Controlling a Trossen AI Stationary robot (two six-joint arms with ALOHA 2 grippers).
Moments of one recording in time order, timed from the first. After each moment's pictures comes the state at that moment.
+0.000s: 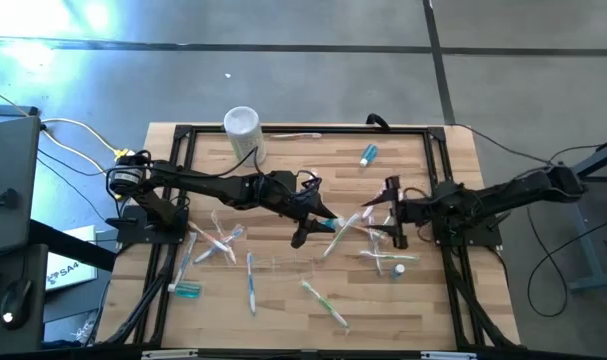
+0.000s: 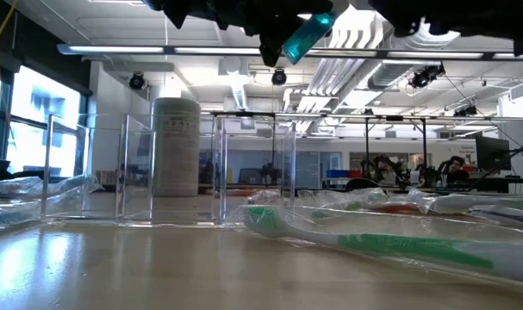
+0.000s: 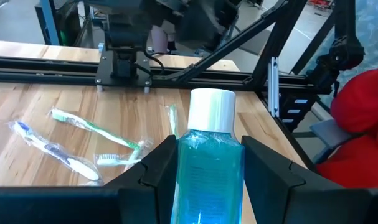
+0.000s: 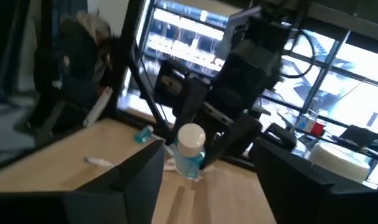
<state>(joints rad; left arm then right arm) -0.01 1.64 1.17 0.22 0.25 -0.12 0.15 0.84 0.31 0.61 0.00 -0.35</state>
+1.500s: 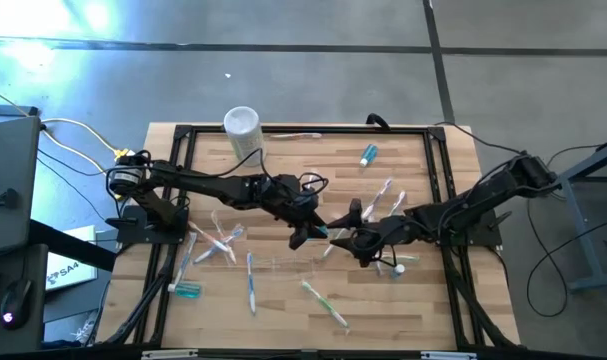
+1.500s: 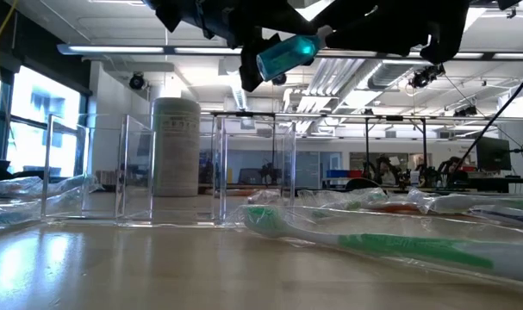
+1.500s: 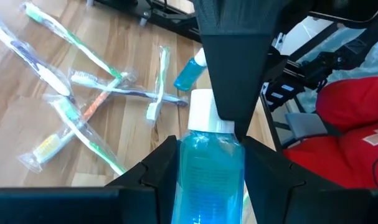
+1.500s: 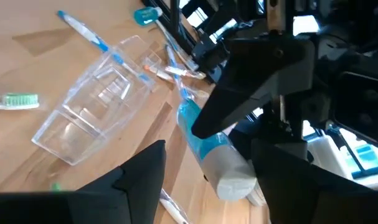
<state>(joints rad) -0.01 1.64 1.17 0.05 0.29 -0.40 0.35 1.33 0.71 0.27 0.38 -0.71</state>
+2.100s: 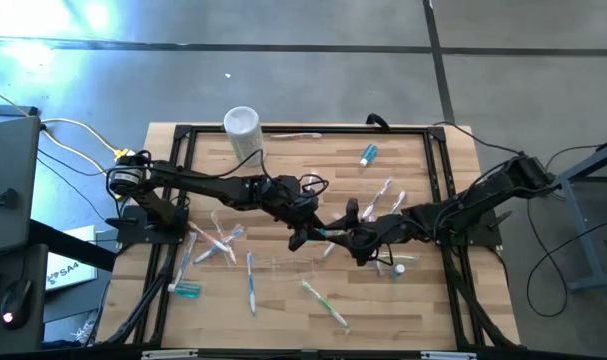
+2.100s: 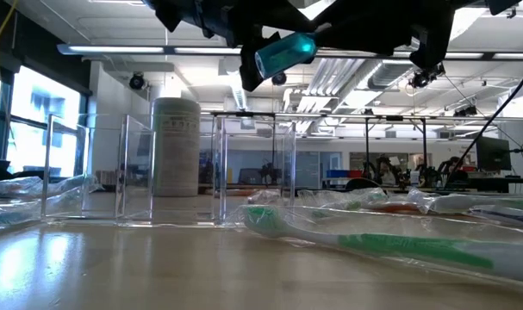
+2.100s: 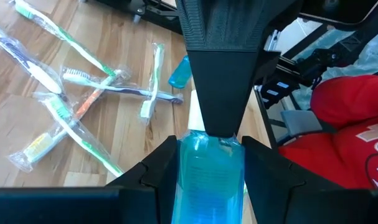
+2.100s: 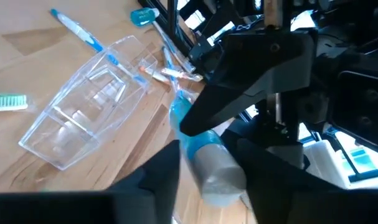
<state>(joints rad) -0.01 1.64 1.17 0.05 0.31 -0.40 0.33 1.35 0.71 0.31 0.36 -0.74</state>
